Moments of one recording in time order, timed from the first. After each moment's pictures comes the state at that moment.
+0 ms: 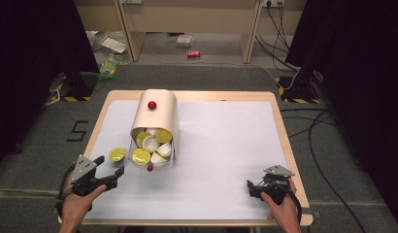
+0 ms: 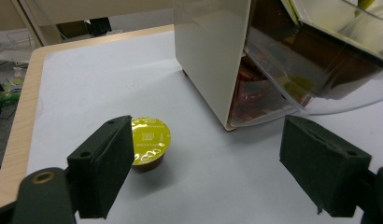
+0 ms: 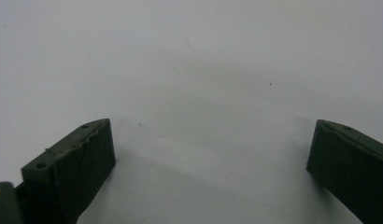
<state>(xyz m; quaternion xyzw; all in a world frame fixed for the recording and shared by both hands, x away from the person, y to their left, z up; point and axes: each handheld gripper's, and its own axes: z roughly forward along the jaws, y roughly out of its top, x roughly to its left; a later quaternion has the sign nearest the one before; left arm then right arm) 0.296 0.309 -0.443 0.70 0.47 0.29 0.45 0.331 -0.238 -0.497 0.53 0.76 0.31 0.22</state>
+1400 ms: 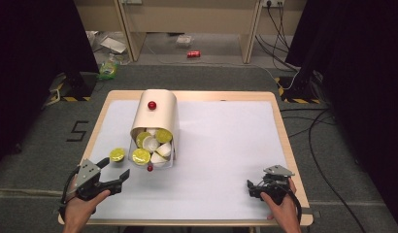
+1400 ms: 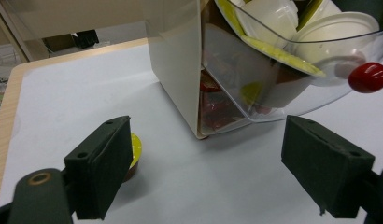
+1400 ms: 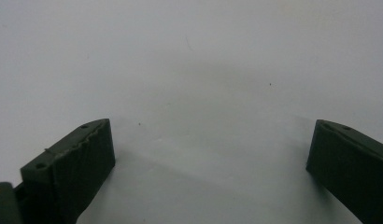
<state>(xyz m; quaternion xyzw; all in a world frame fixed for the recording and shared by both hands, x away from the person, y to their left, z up) 0.287 0.291 -0.435 0.71 0.44 0.29 0.47 0.331 -0.238 -0.497 0.53 0.76 0.31 0.22</state>
